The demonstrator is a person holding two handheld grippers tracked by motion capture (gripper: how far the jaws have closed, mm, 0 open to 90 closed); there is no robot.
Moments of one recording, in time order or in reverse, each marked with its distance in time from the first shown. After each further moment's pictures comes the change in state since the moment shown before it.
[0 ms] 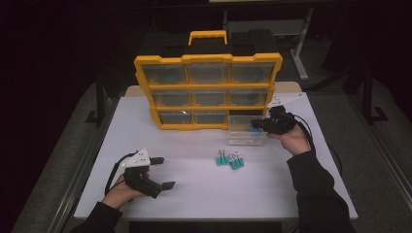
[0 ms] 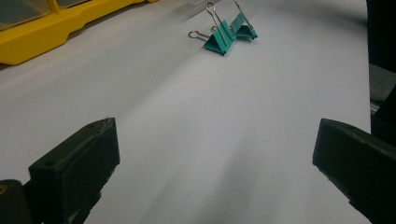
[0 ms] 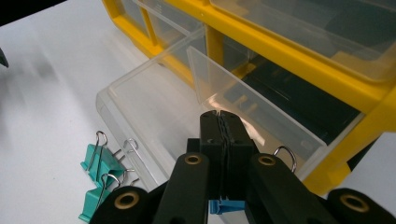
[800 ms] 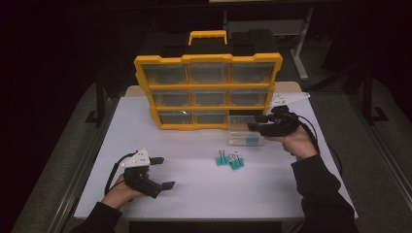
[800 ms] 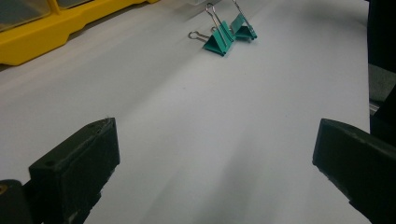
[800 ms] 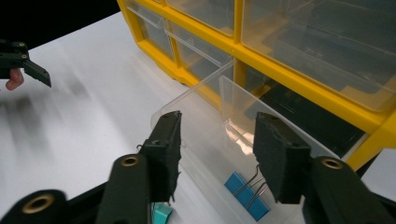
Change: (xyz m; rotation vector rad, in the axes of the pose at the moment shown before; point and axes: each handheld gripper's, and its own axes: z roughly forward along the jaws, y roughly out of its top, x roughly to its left) left arm 0.000 0.000 -0.001 -0.002 0.000 0.003; right arm 0.028 0.012 -0.028 -0.053 0.005 0.002
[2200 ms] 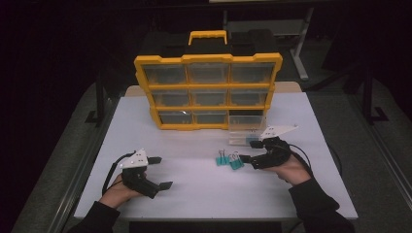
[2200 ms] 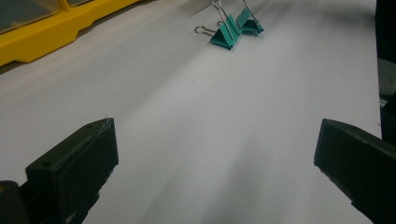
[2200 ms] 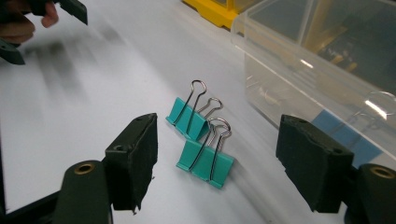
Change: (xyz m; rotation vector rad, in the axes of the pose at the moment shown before) left arm 0.004 -0.005 -0.003 0.005 0.014 0.020; right arm 0.043 -0.060 0.018 0.059 0.073 -0.027
